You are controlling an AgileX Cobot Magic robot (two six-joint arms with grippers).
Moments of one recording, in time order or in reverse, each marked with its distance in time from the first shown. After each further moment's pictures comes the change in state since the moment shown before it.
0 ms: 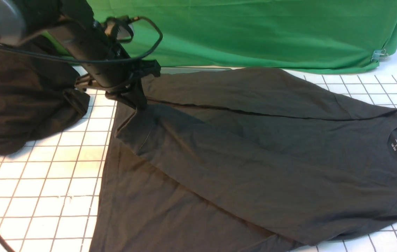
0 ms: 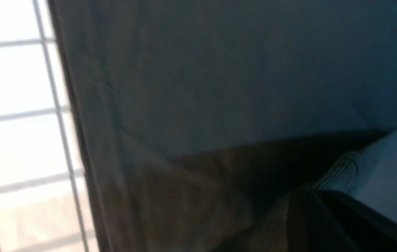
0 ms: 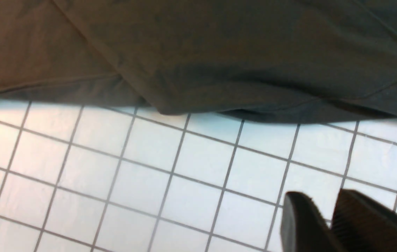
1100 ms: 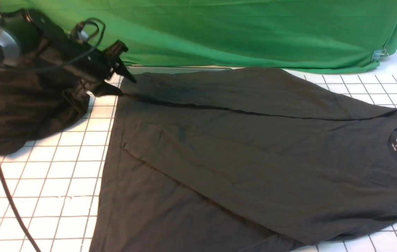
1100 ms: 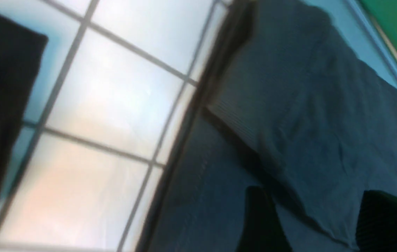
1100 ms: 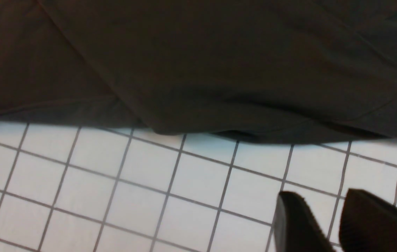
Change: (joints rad) right arm 0.000 0.000 0.000 0.000 -0.049 0.000; left arm 0.201 0.298 -0.195 -0.366 -0.232 -0.148
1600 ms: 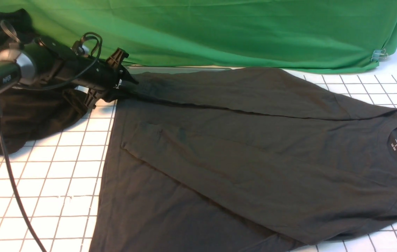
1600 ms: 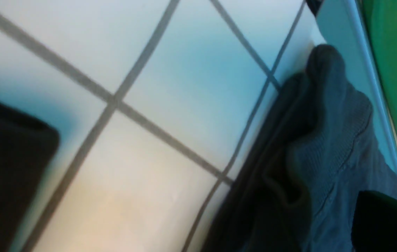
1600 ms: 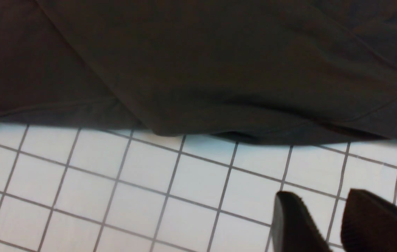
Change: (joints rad) right arm 0.000 0.000 0.000 0.000 -0.002 0.000; left arm 0.000 0.097 0.000 -0.160 -0.201 0.043
